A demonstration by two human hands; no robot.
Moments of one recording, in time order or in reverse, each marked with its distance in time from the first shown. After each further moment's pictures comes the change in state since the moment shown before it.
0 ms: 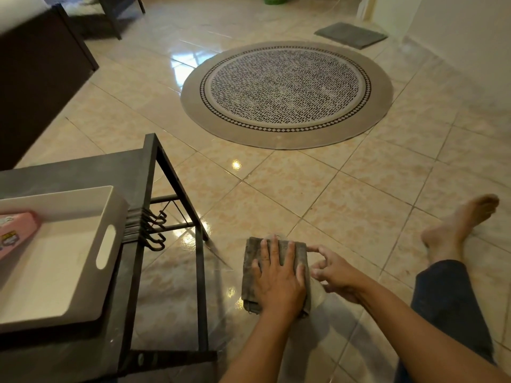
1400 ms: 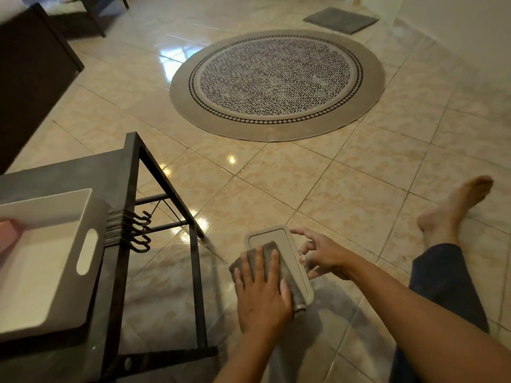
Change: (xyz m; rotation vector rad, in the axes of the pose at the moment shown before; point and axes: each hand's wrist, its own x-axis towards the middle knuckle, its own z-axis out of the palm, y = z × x) left_hand -0.039 -0.034 0.020 0.103 0.025 0.029; right_hand 0.010 -0.021 -0.005 -0.126 -0.071 -0.052
